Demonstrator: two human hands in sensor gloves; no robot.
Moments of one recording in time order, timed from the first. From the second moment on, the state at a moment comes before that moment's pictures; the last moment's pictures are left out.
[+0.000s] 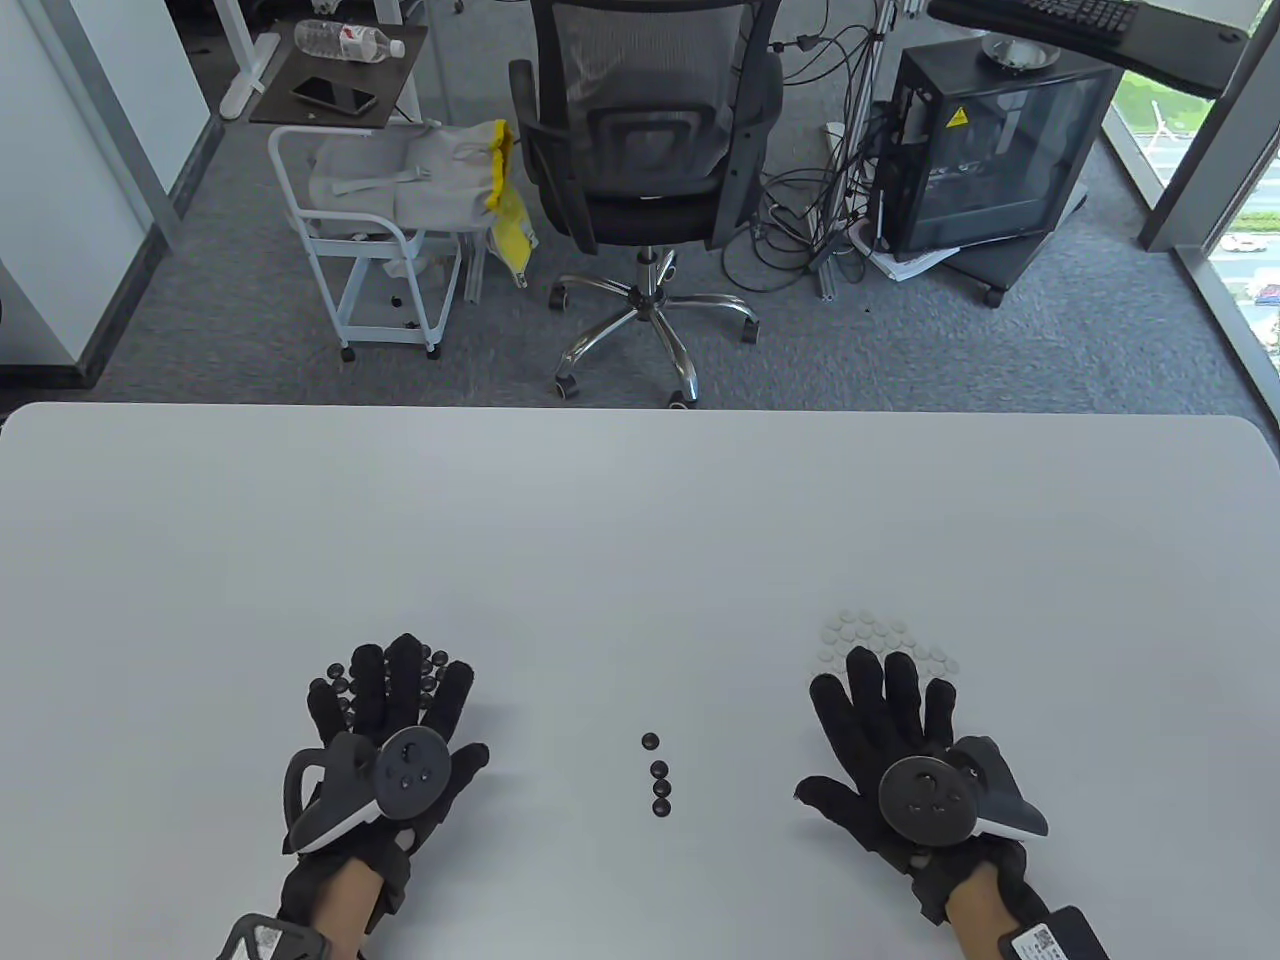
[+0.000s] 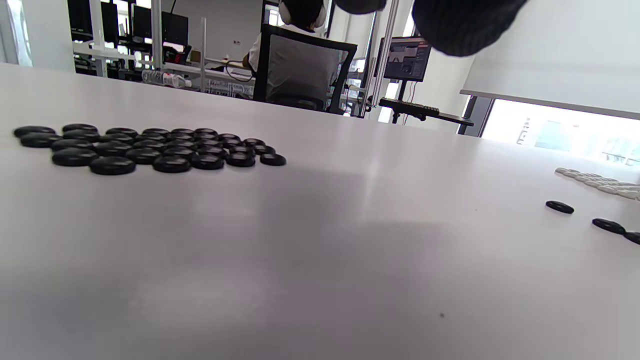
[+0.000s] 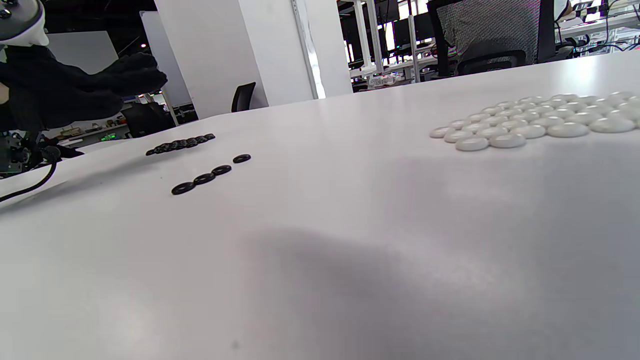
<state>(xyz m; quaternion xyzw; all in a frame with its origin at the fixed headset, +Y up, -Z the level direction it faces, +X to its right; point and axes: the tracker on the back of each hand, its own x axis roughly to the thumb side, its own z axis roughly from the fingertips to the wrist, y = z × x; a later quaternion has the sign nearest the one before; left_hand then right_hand) -0.249 -0.746 -0.271 -0.08 -0.11 0.07 0.99 0.214 -0.745 -0.253 0.31 0.04 0.94 0.15</state>
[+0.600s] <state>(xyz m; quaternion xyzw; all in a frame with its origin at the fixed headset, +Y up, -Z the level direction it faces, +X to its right) -0.214 -0.703 -0.350 -0.37 -0.06 0.08 0.92 0.220 -0.753 -0.260 0.29 0.09 0.94 0.16</state>
